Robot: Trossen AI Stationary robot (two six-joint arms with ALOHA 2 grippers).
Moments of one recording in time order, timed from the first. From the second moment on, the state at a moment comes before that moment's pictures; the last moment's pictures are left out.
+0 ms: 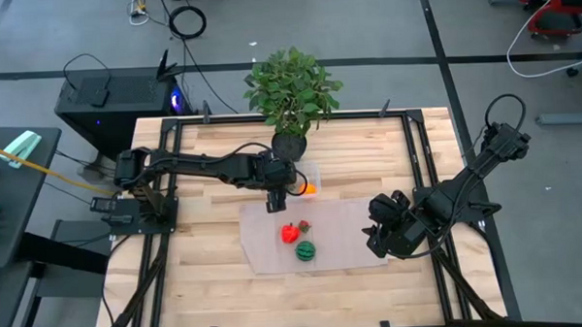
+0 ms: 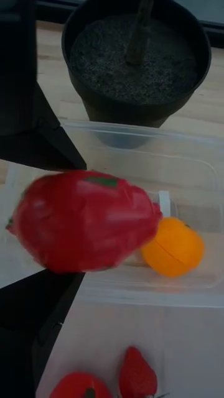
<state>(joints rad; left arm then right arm) 0.05 1.77 1.35 -0.68 -0.29 0.02 0.66 1.27 1.10 -1.06 0.48 1.25</state>
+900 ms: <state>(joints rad) -0.13 1.76 1.37 -0.69 -0.27 -0.15 0.66 1.27 1.10 -1.06 0.48 1.25</state>
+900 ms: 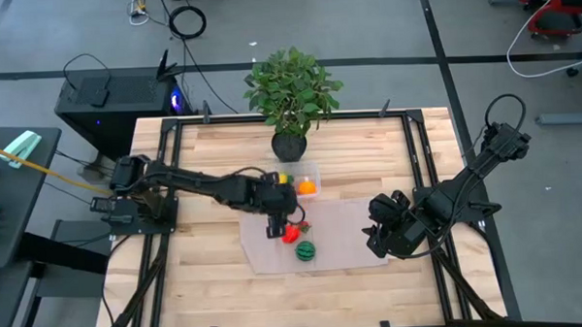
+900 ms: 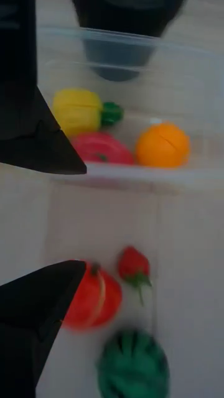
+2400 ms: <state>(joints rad) -0.54 1.77 1.43 -0.92 -0.37 -0.59 0.71 1.58 1.20 -0.59 0.28 0.80</state>
